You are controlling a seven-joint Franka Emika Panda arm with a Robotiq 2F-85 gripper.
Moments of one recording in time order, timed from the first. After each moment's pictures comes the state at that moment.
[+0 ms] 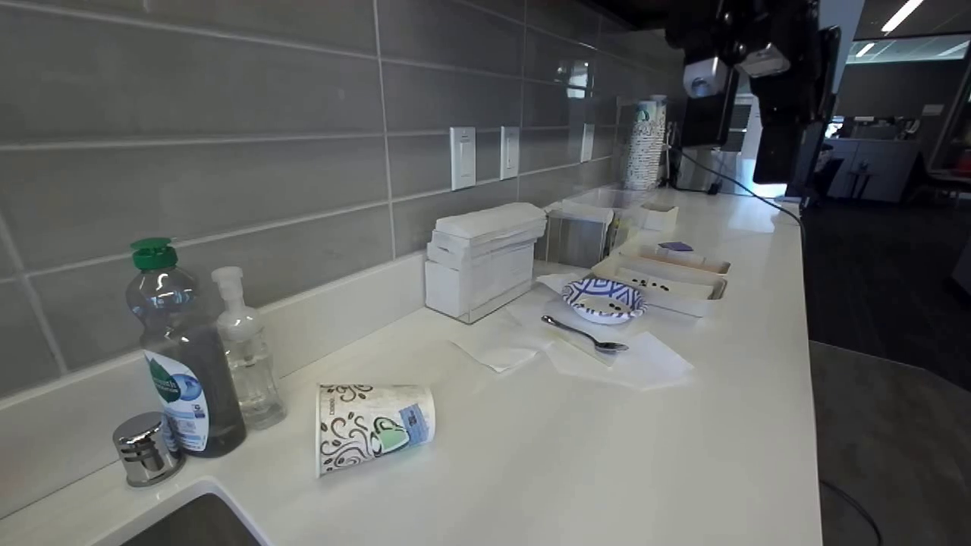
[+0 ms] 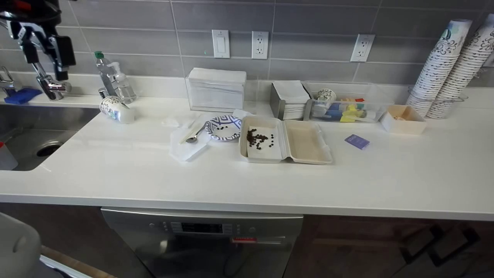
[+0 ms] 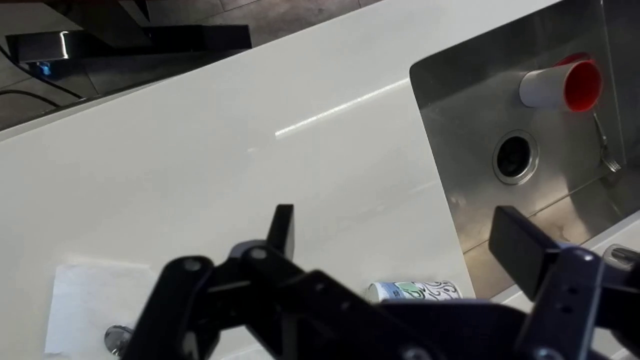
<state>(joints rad) 0.17 -0.56 0.18 -2.34 0.41 1.74 0.31</state>
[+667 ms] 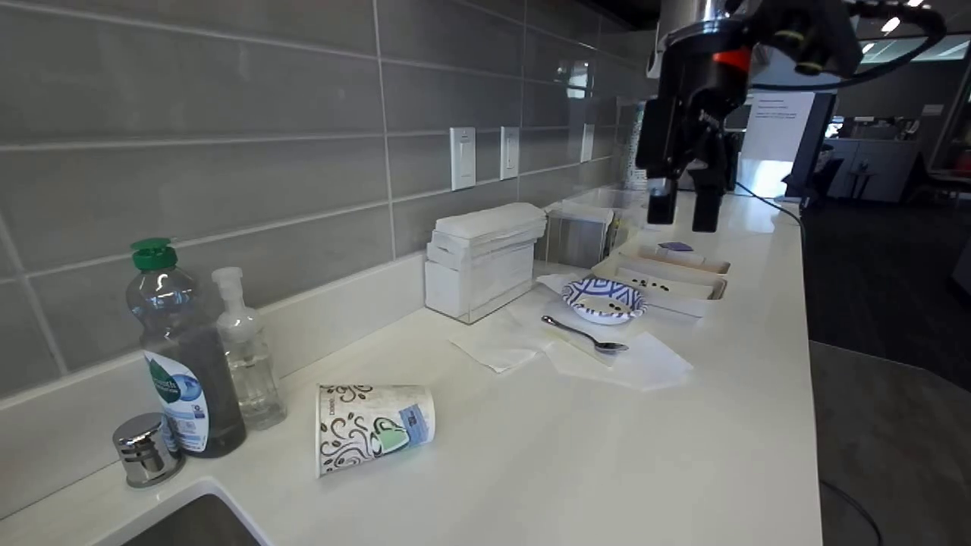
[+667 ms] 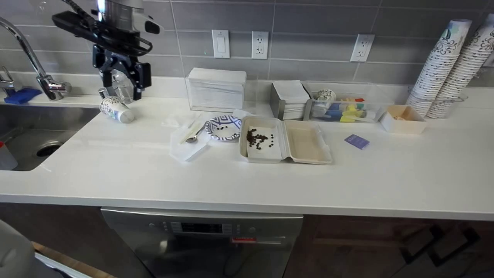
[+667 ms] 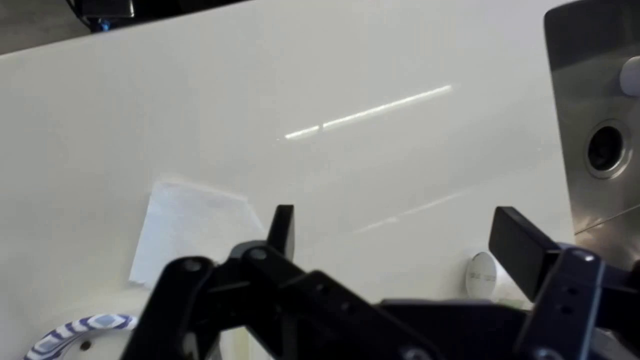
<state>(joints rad) 0.07 -0.33 0.05 -2.30 0.26 1.83 0.02</state>
